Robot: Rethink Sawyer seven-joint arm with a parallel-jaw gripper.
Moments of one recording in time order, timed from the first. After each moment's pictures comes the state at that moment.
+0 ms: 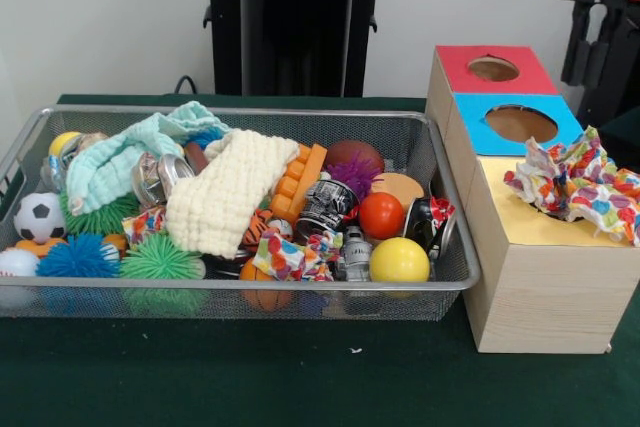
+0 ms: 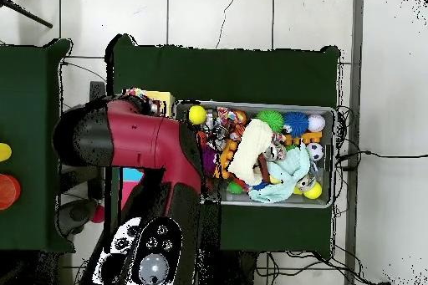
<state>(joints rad) 0.26 -0.66 -0.35 1.41 0.29 0.57 1.71</state>
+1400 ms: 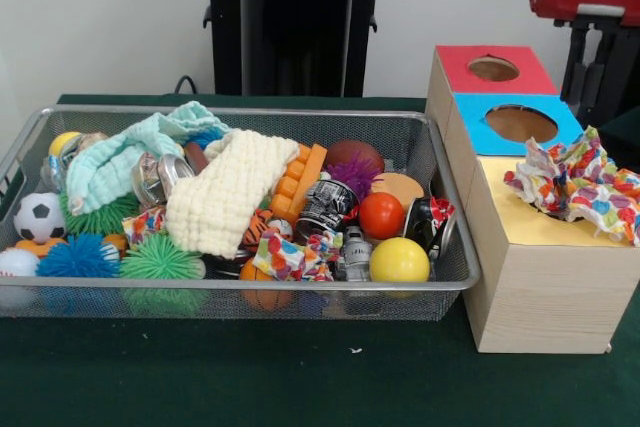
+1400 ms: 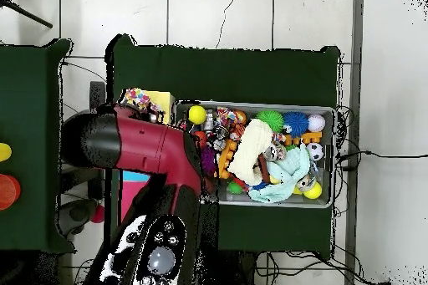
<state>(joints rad) 0.26 -0.63 -0.33 1.47 0.38 0.56 1.71</state>
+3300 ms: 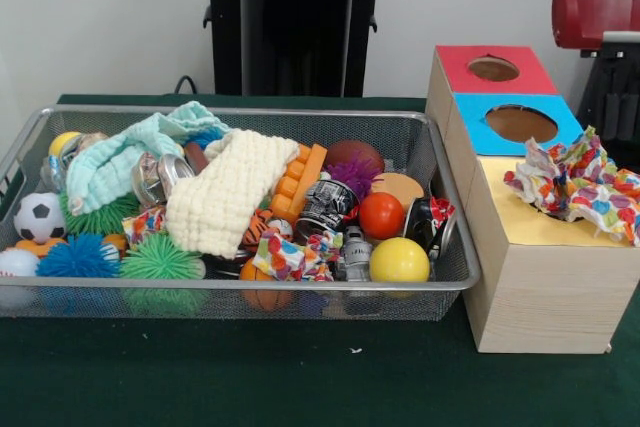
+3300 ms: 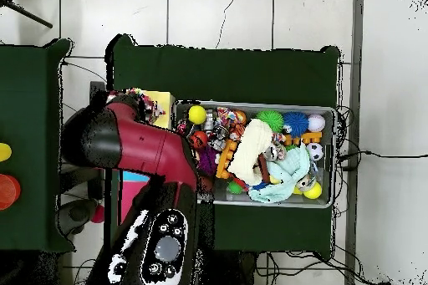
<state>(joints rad) 0.24 -0.62 -0.26 1.53 0.47 0.31 1.71</state>
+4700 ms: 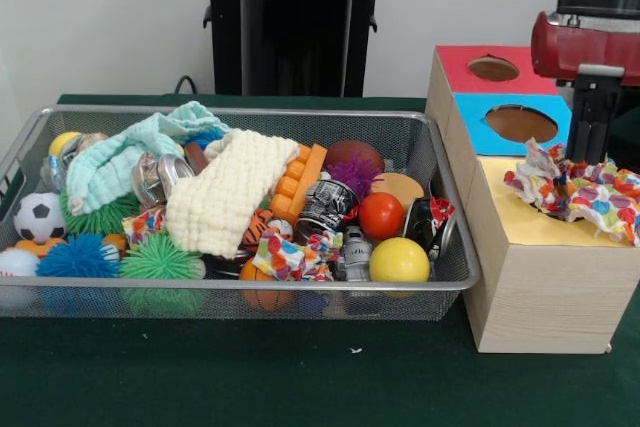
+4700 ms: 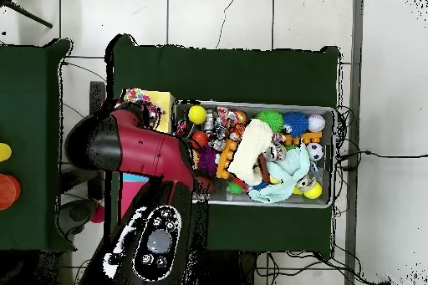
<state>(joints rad) 0.27 -0.56 -0.29 1.53 0.44 0.30 1.71</state>
